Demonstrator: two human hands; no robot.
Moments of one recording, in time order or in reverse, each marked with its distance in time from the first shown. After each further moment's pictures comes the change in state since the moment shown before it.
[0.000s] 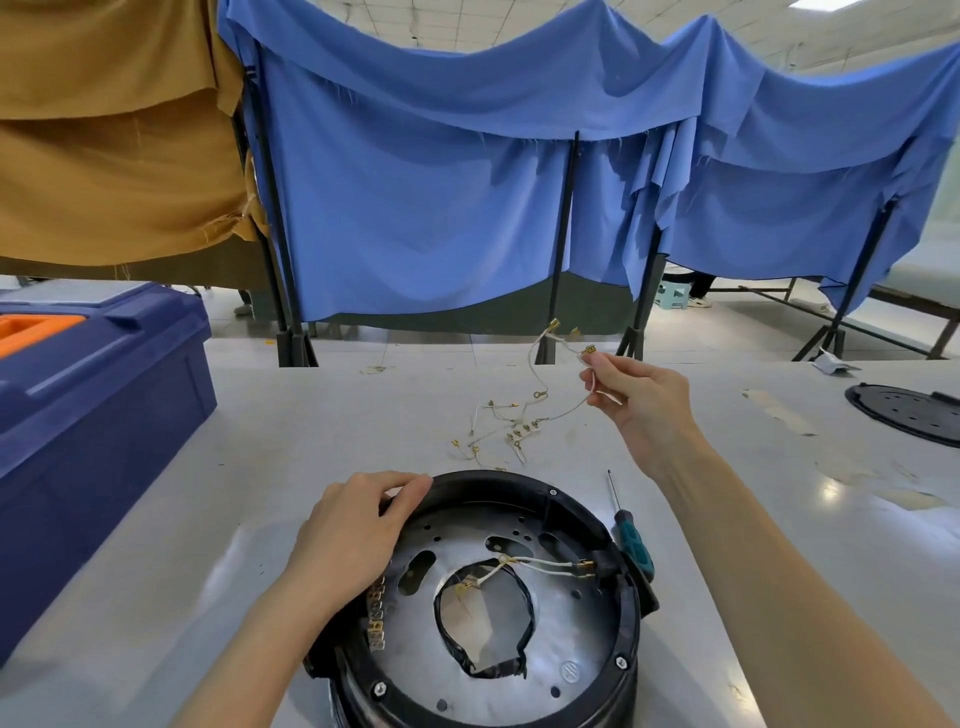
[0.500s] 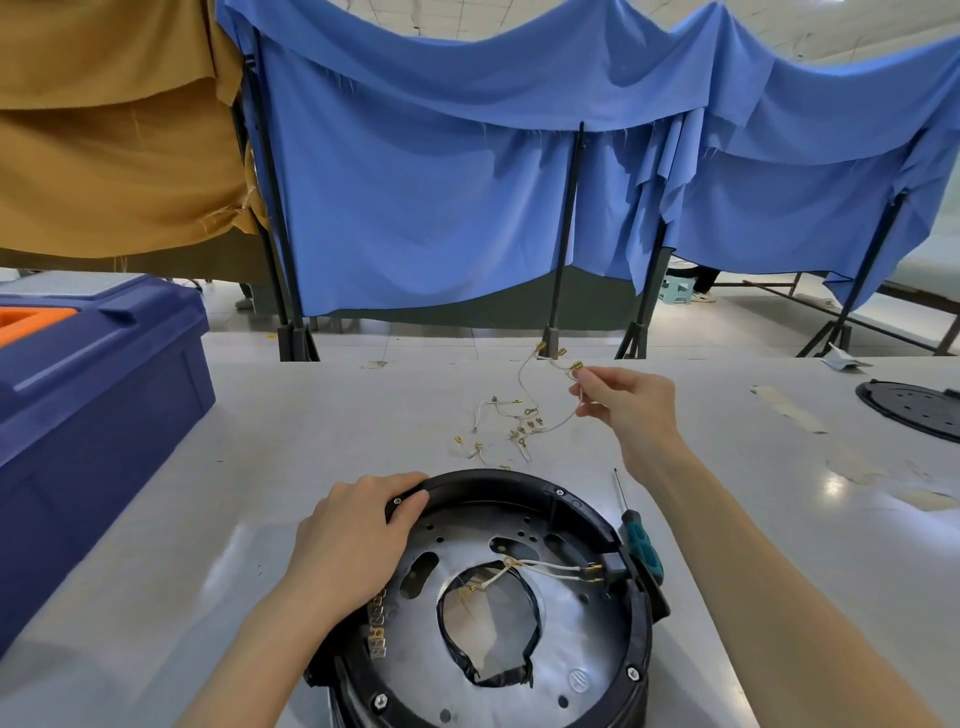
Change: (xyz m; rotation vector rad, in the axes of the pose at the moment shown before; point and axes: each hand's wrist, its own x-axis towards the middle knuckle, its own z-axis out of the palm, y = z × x) left_hand 0.005 -0.006 0.005 0.210 0.006 0.042; right_hand 0.018 0.031 0.002 -0.266 0.046 -0.072
